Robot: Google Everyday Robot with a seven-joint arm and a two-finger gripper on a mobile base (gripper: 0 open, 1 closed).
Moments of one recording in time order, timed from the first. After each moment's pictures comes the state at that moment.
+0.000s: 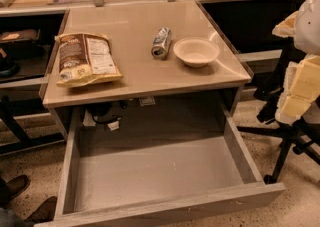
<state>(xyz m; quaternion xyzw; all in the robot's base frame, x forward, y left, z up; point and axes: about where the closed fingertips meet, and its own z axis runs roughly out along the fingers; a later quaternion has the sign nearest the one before) 0.438 -0.217 0.976 -0.60 0.78 -0.03 0.16</state>
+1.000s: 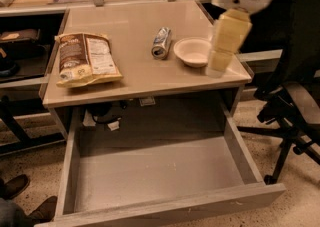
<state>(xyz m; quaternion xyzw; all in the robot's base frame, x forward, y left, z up) 0.507 -0.117 1.006 -0.63 0.76 -0.02 0.16</state>
